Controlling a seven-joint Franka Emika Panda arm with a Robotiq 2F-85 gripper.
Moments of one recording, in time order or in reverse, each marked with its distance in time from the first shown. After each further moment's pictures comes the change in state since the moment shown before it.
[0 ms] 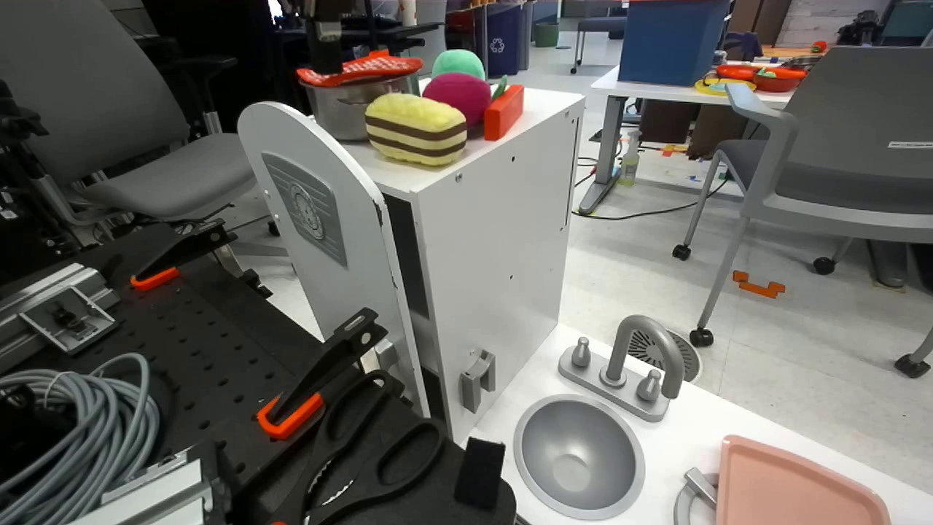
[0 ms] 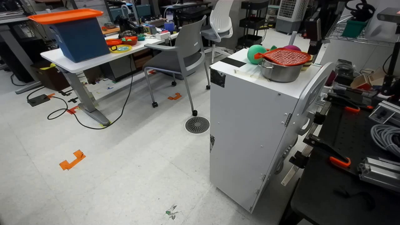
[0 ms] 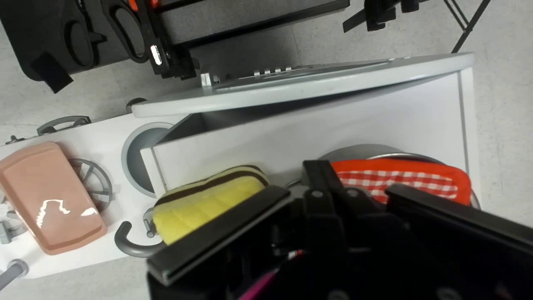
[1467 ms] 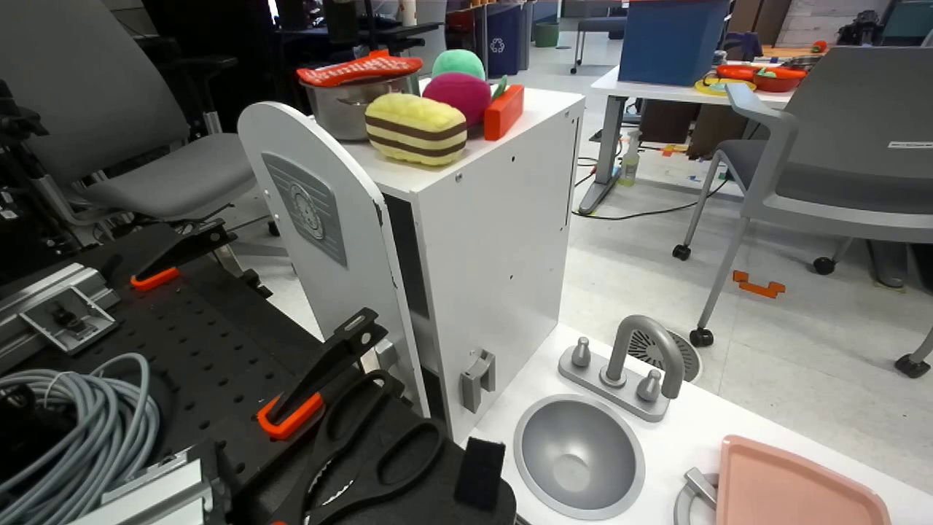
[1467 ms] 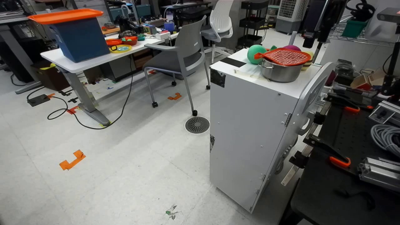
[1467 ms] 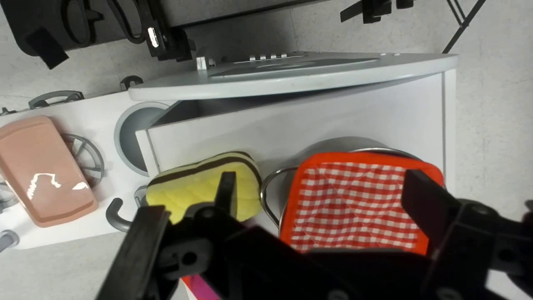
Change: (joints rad) arm 0.004 -0.058 0.011 -0.039 0.000 0.038 -0.039
